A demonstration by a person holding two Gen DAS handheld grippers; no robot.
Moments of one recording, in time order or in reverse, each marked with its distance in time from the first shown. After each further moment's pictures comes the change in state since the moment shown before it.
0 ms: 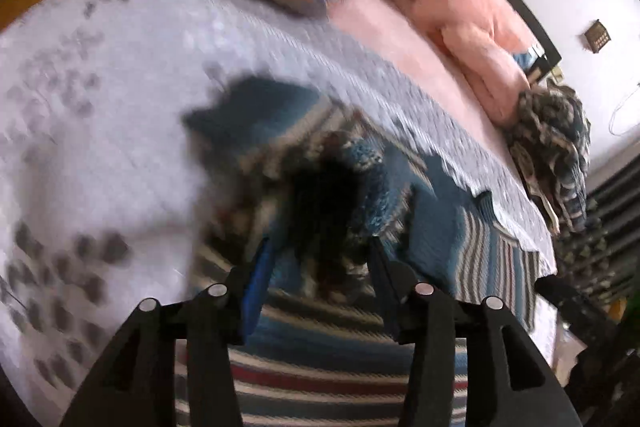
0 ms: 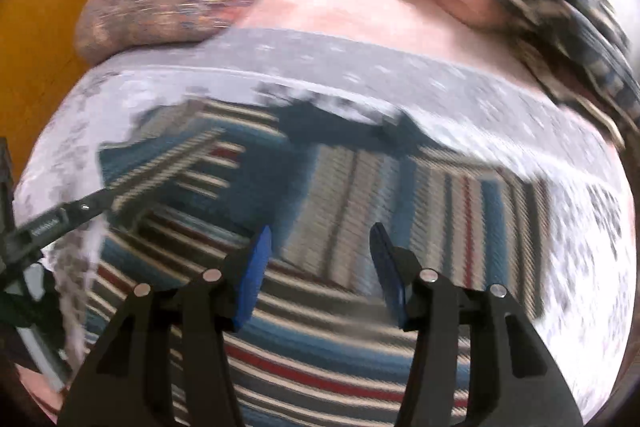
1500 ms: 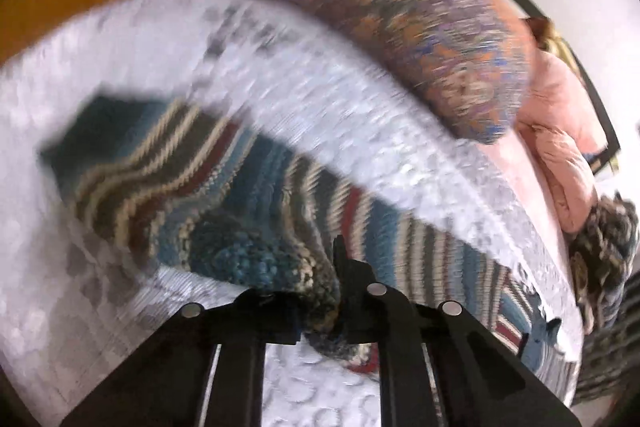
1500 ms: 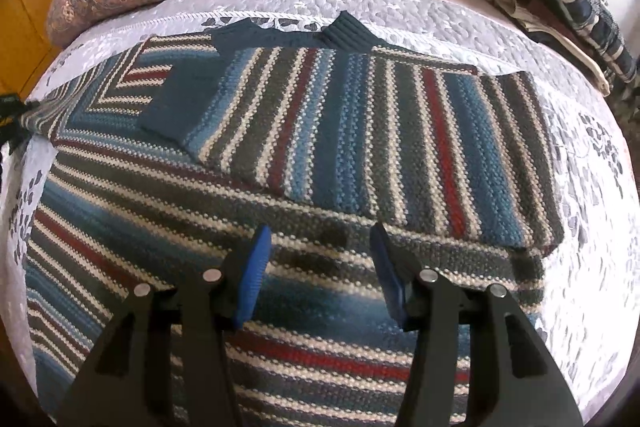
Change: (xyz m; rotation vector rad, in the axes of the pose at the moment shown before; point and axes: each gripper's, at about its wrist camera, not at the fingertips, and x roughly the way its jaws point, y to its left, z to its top) left arm -0.001 0.149 0.096 -0.179 -0.183 0.162; right arm 0.040 -0.060 -0.102 0.088 0.047 -0.095
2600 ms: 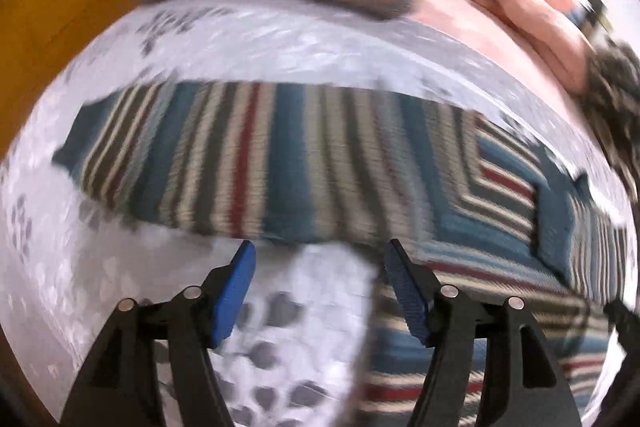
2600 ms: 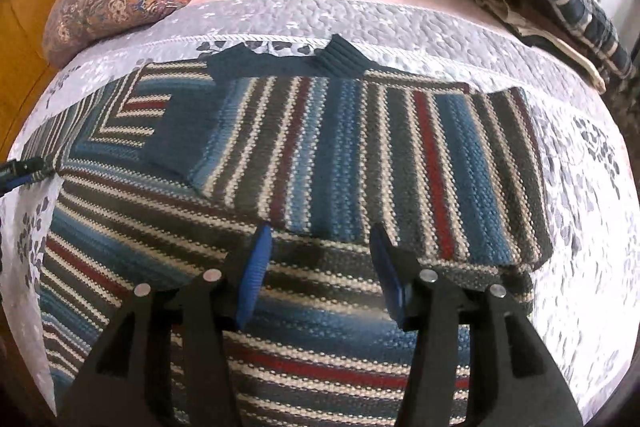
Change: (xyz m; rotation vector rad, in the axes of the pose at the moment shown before) left arm -0.017 -0.063 -0.075 0.301 0.202 0.136; right arm -0.009 -0.001 0.021 0.037 -0.021 0.006
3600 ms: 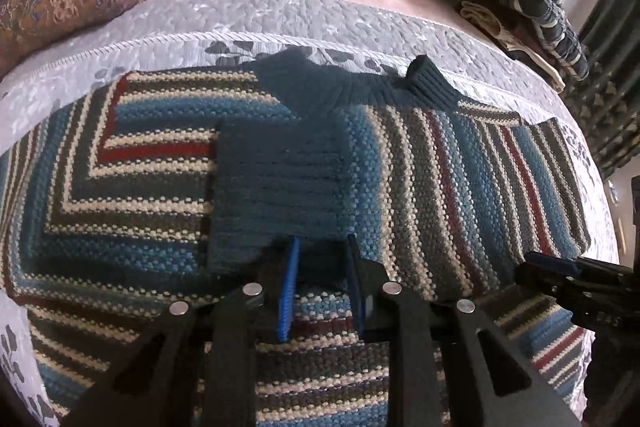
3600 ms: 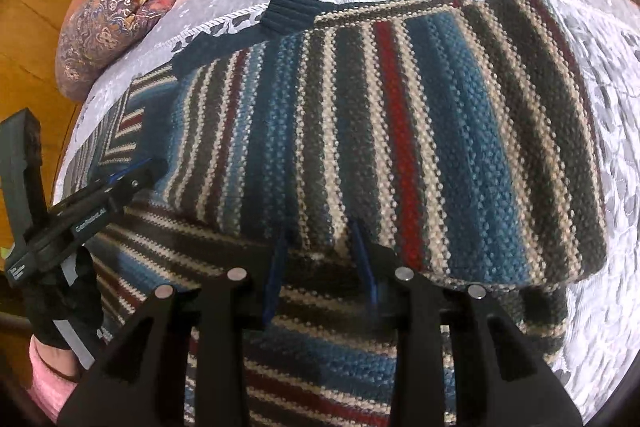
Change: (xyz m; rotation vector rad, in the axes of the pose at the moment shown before) left arm 0.052 -0.266 -0.067 0.403 0.044 -0.257; right arm 0.048 -0.080 -0.001 0.171 0.154 0.261
